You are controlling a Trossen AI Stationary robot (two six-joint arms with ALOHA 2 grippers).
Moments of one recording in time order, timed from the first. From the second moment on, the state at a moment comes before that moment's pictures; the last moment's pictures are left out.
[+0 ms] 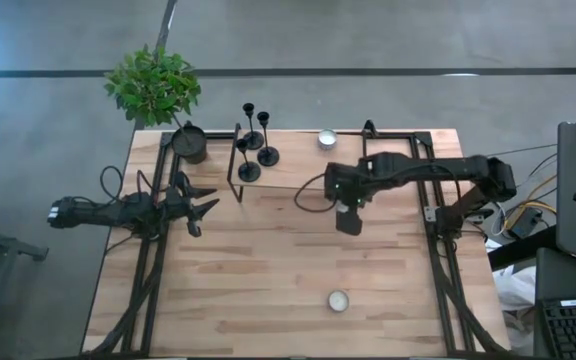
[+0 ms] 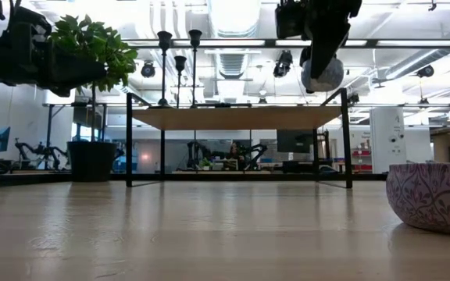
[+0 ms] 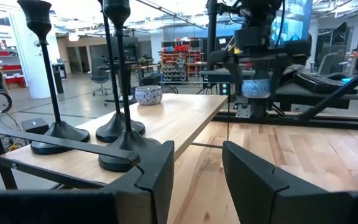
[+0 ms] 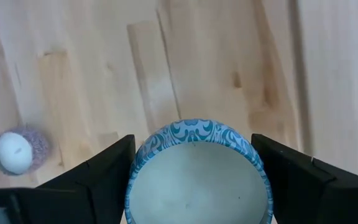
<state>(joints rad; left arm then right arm) -0.10 0.02 0.01 0.07 -0.43 0.07 -0.07 1.56 1.39 -1.10 -0.06 0.17</state>
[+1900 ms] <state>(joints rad) -0.10 0.02 0.01 0.07 -0.43 0.07 -0.60 1.72 1.59 -1.16 -0.08 -0.21</state>
